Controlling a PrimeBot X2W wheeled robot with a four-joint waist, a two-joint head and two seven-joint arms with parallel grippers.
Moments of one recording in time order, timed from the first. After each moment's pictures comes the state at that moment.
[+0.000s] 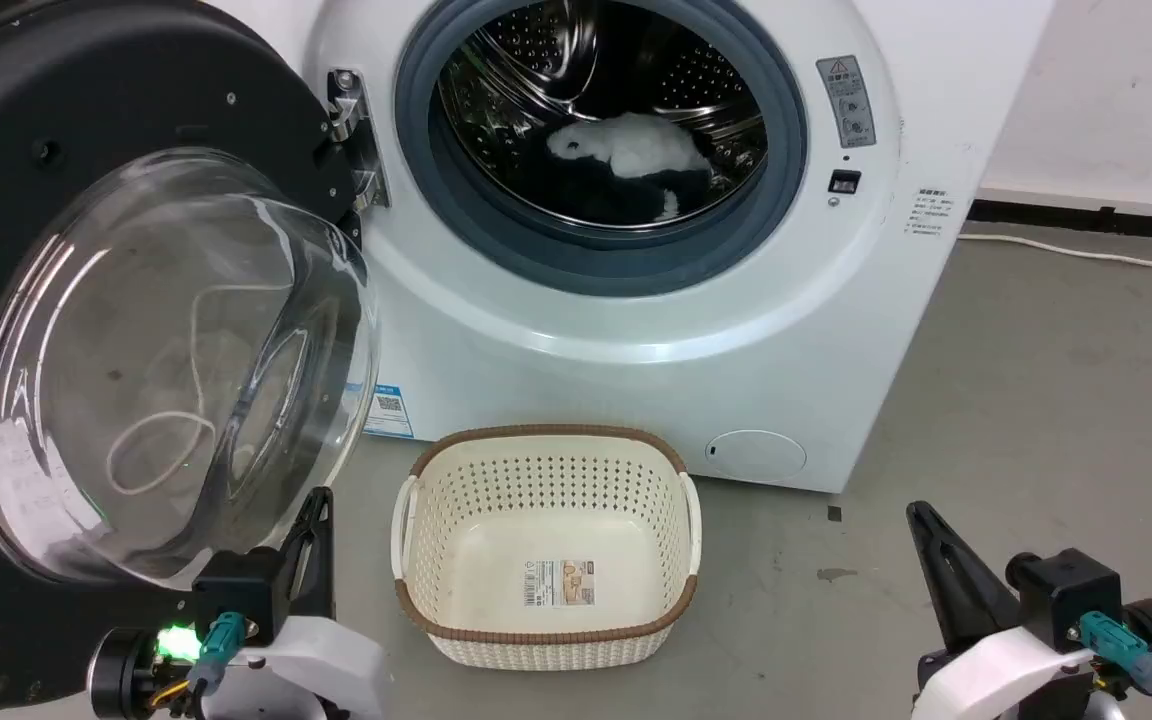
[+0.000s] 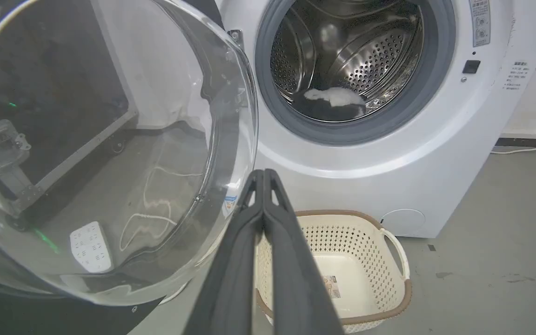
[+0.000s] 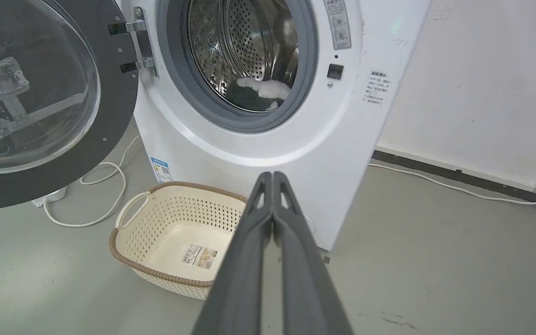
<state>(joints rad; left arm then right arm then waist) -0.01 0.05 0.00 0.00 0.00 0.00 0.00 0.01 -0.05 0.00 0.00 0.01 0.13 0.00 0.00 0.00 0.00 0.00</state>
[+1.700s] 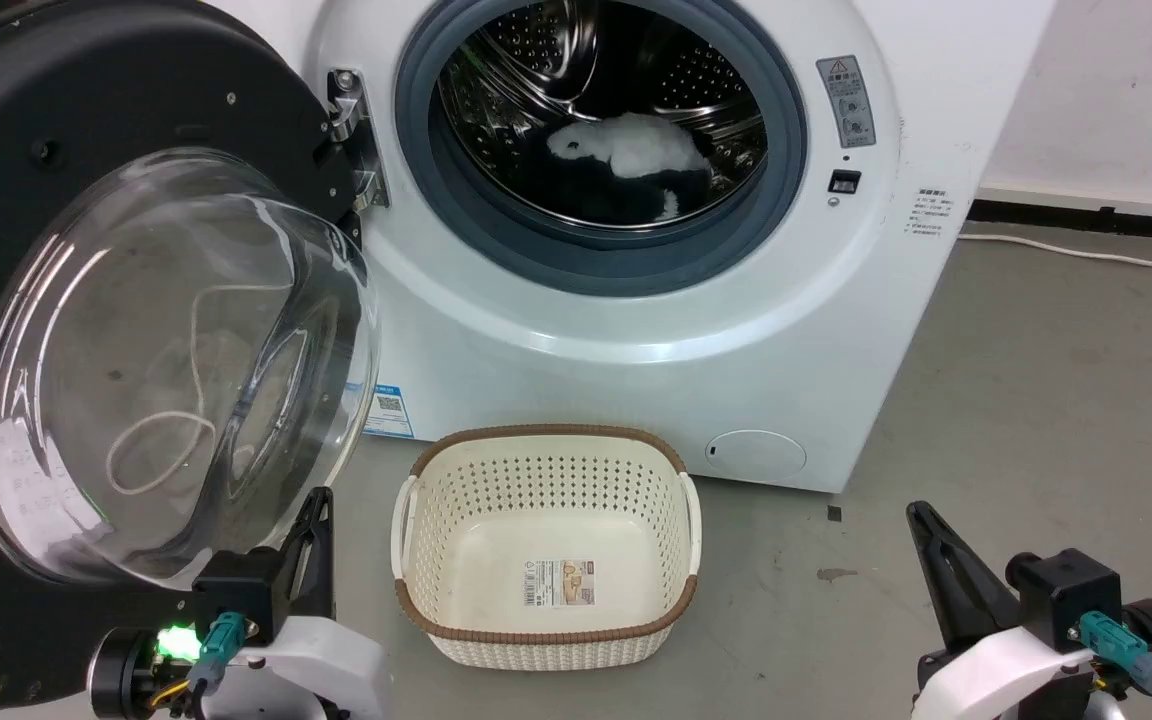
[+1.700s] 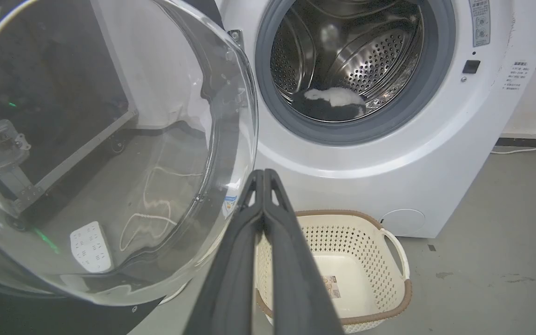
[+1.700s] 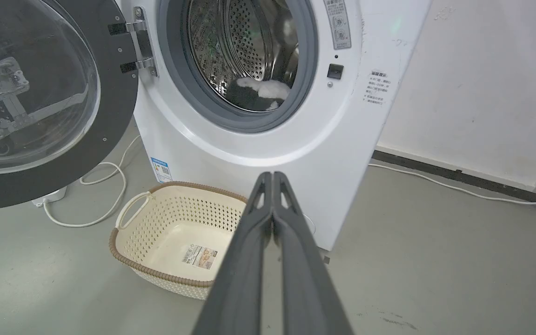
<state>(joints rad) -0.01 0.05 0.00 0.00 0.00 0.00 0.00 0.01 -0.05 0.00 0.00 0.01 0.13 0.00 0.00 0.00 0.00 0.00</state>
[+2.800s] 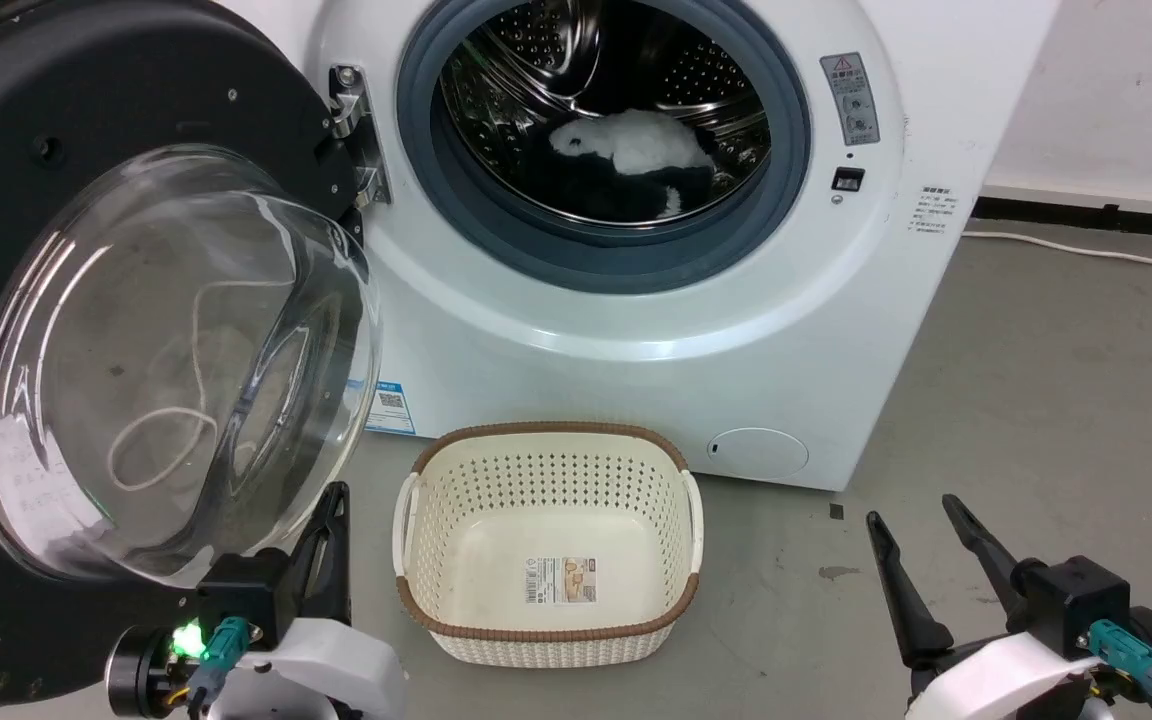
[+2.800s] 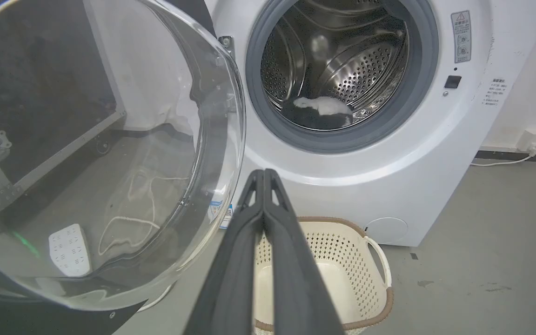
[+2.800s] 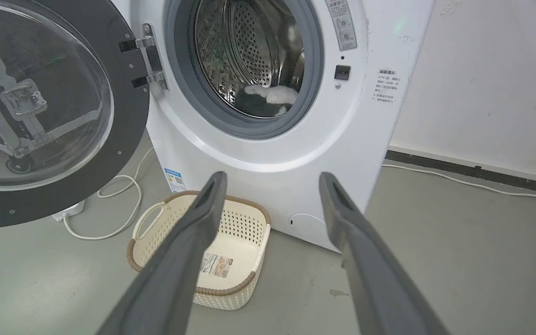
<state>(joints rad) -0.01 0.05 -0.03 0.00 -0.05 0.00 -0.03 0.02 -0.05 0.01 0.02 0.07 0.13 -0.03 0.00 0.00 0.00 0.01</state>
